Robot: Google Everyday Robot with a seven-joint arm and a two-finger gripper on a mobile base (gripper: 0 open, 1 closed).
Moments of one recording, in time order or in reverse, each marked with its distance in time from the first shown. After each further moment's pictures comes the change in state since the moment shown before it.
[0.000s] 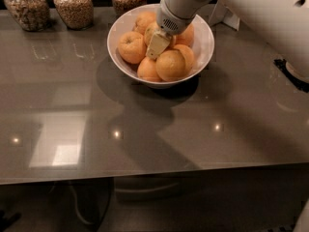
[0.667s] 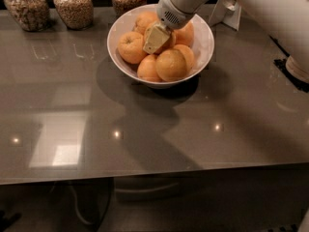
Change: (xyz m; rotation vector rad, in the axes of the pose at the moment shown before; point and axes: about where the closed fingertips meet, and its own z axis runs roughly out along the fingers) arm -0.014 -0.006 -0.014 -0.006 -0.082 0.056
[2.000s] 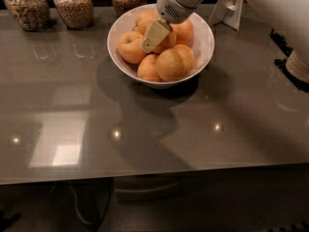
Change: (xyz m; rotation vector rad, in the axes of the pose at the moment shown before) arm -0.011 -0.001 -0.014 0.021 -0.026 -0.011
